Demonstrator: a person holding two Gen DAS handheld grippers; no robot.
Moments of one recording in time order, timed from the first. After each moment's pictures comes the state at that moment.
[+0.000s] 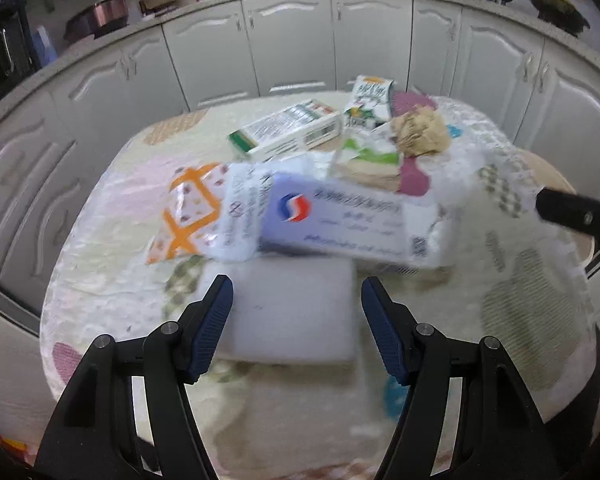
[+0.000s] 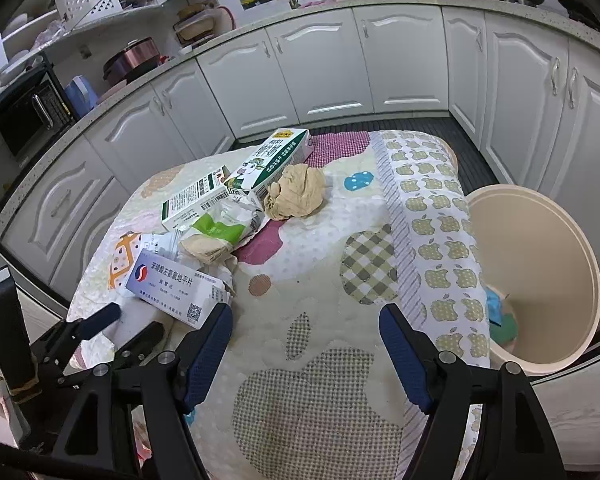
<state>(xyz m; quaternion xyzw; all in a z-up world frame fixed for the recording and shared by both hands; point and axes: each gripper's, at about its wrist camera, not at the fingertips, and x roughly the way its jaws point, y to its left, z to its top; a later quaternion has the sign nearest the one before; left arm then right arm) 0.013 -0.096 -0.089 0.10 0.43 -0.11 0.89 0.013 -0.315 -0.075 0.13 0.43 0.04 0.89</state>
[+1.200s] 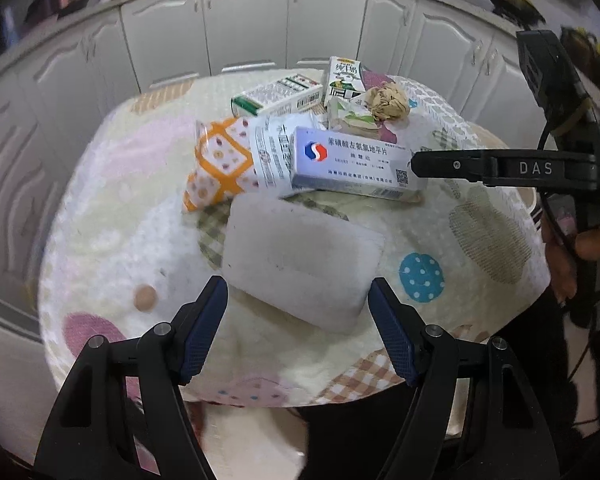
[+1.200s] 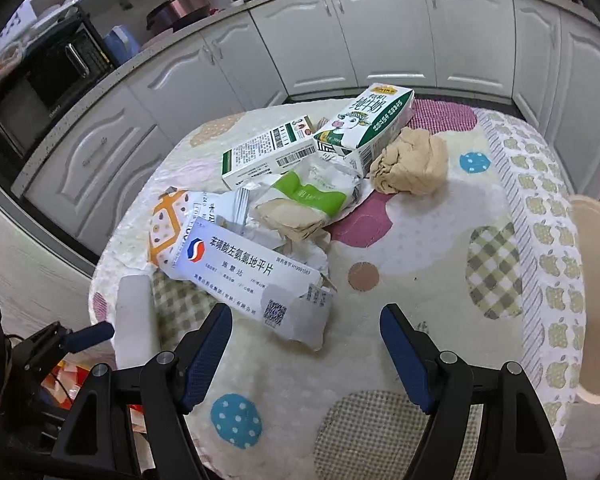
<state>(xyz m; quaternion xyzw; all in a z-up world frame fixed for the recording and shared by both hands) -0.019 -0.027 -0.068 0.10 0.46 -0.22 0.85 0.051 -0.249 -0.096 0.11 0.49 0.14 0.86</state>
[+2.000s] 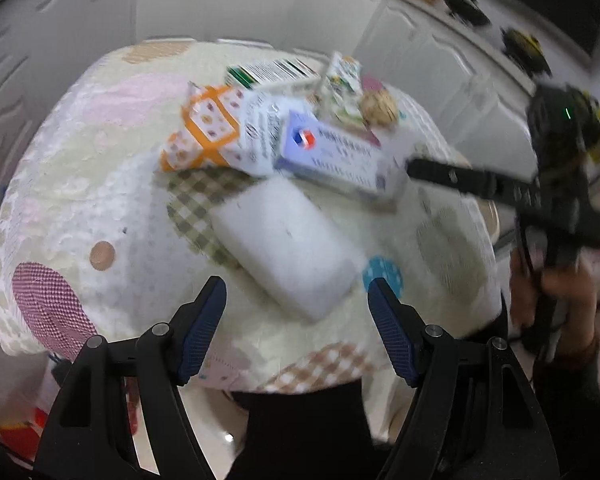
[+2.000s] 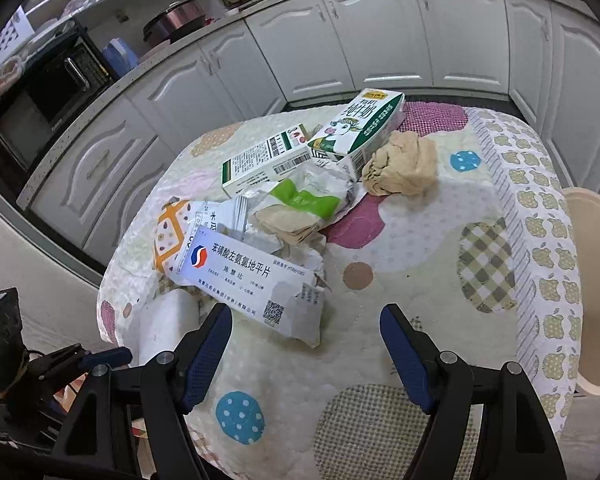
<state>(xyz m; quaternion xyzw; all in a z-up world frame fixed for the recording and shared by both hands) -0.017 -0.017 -0.077 -0.04 0.51 -0.23 0.83 0.043 -0.259 -0.088 0.12 0.48 0.13 0.86</state>
